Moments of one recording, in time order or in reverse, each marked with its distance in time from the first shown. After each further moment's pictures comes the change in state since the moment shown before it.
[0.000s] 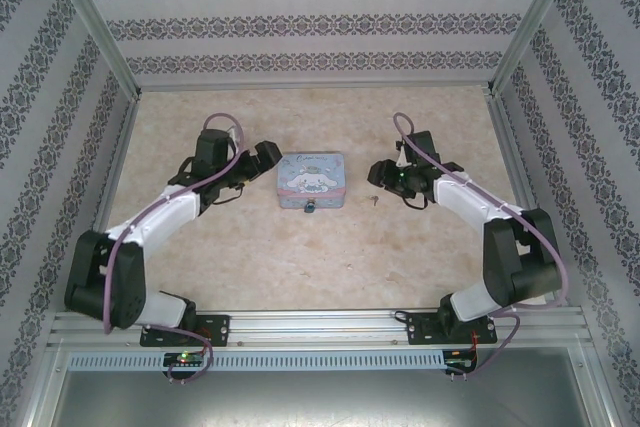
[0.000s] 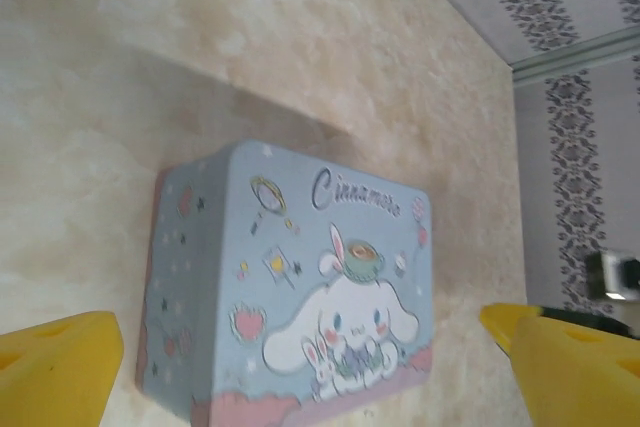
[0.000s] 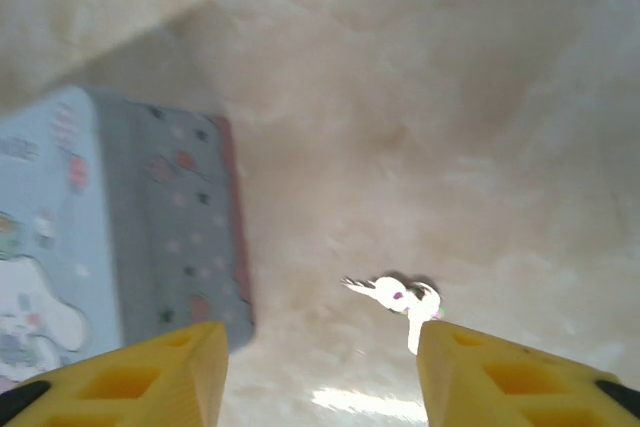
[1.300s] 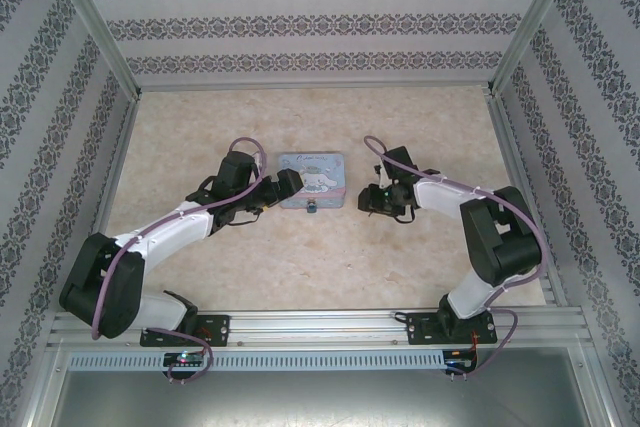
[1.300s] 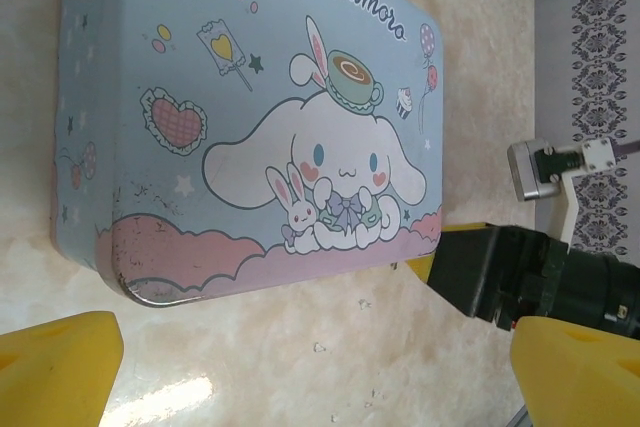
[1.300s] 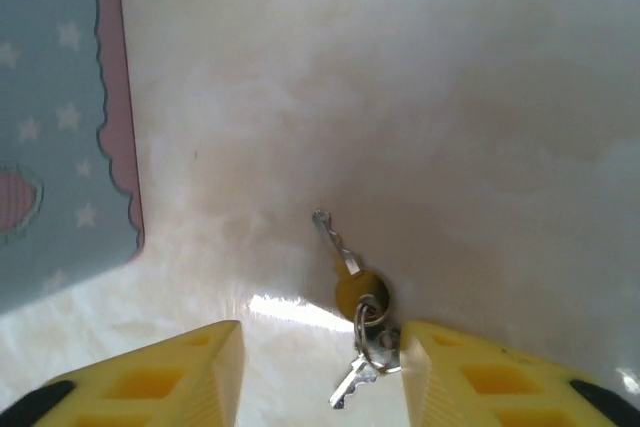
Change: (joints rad) left arm -0.185 -0.002 -0.095 0.023 -0.019 -0.071; right arm 0.097 0.119 -0.056 -0.004 -0.005 -0.104
